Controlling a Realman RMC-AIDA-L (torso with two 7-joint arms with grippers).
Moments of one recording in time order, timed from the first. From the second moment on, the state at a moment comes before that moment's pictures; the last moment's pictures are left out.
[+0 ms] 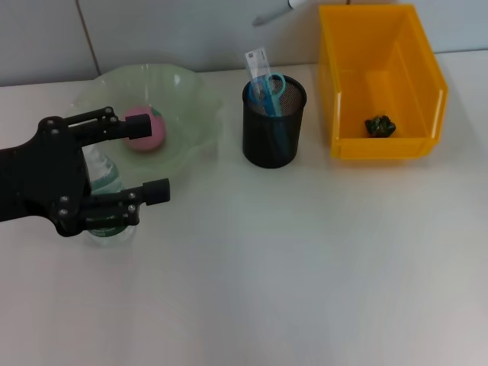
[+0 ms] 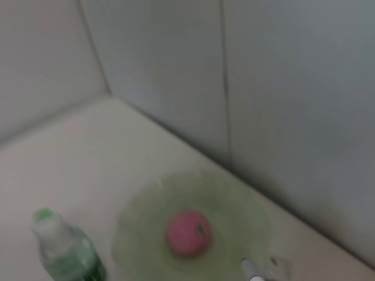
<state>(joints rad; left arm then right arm) -0.31 -2.04 1.01 1.11 1.52 1.77 -1.43 0.98 1.86 -0.81 -1.31 -2.35 -1.80 2.46</state>
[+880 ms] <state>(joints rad) -0.31 -2.05 0.97 1.10 1.52 1.82 -1.43 1.24 1.91 -0.97 -0.98 -2.74 -1.73 2.50</state>
